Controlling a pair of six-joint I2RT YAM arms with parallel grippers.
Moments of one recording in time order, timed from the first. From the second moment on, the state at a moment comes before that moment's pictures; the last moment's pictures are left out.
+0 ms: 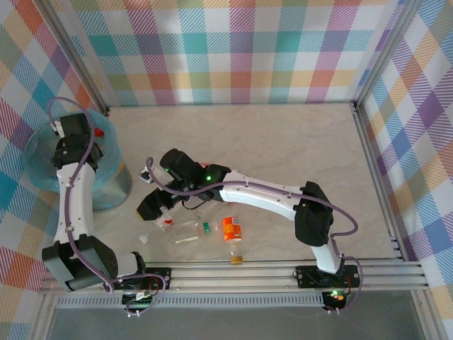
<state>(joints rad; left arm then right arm) 0.31 1.29 1.30 -0.77 -0.47 -0.16 1.17 1.99 1.81 -0.40 -0.57 0.44</state>
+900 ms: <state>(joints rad) 0.33 1.28 1.30 -0.77 -0.41 -0.18 1.17 1.99 1.82 -0.41 -0.57 0.44</state>
